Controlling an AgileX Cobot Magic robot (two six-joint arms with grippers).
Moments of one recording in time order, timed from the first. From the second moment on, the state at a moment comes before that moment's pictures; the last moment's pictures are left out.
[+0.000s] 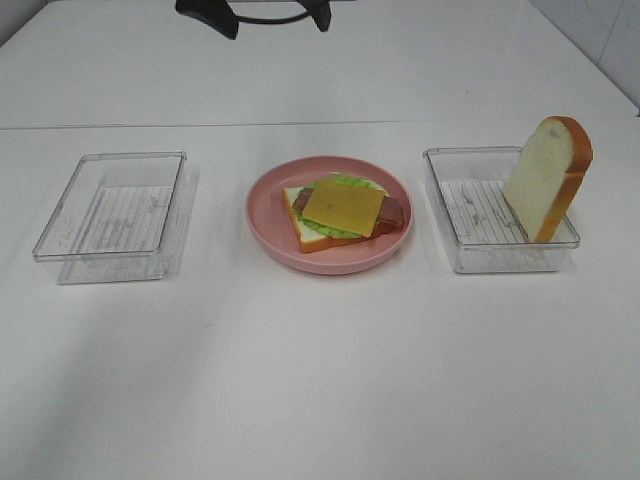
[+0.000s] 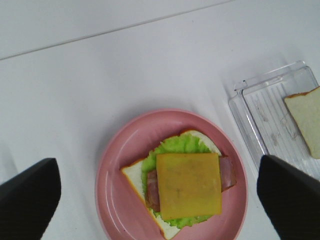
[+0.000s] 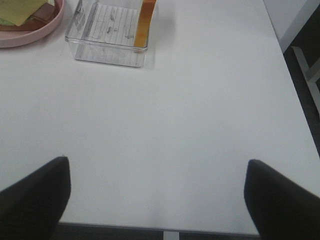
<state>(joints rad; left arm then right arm) -0.44 2.37 -2.59 -0.15 1.22 -0.19 0.01 0.00 -0.46 -0.09 1.10 -0.03</state>
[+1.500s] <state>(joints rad) 0.15 0.83 -0.88 -0.06 1.07 -0.01 0.01 0.00 -0.46 -0.09 1.10 -0.03</state>
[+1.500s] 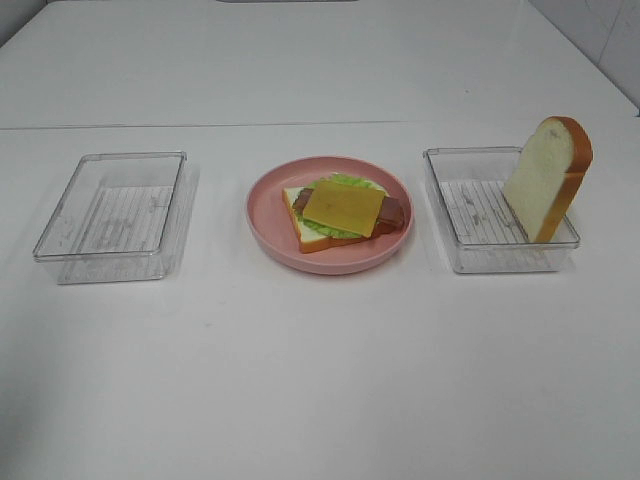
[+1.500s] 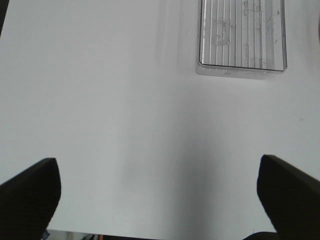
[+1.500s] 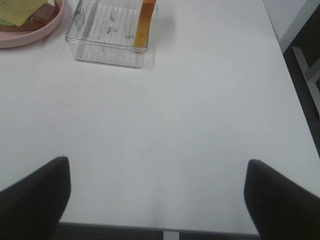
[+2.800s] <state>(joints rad) 0.15 0.00 -0.52 -0.03 1.08 0.01 0.01 0.00 -0.46 -0.09 1.10 -0.03</state>
